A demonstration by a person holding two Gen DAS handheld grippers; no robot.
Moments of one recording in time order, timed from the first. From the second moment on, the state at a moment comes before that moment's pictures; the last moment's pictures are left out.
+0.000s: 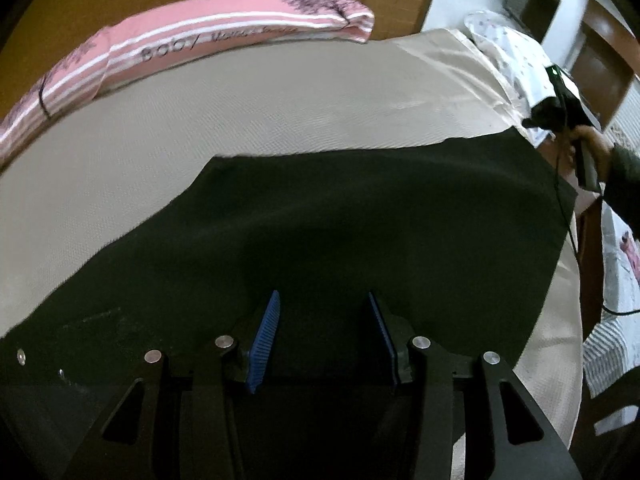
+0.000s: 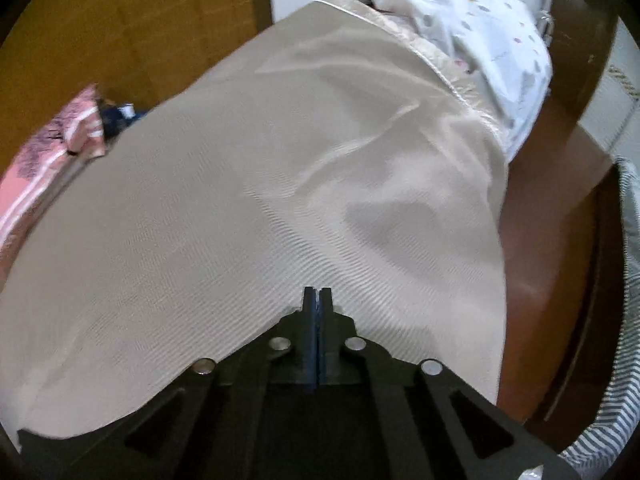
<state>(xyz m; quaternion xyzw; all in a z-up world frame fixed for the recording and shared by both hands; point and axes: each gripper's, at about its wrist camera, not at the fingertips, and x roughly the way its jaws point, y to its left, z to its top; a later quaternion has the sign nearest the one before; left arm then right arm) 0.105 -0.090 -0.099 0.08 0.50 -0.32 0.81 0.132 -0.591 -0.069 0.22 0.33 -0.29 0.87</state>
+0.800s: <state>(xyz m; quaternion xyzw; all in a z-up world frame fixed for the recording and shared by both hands) 0.082 -0.061 -0.102 0.09 0.49 -0.30 0.81 0.175 -0.263 -0.048 0.06 0.41 0.20 0.89</state>
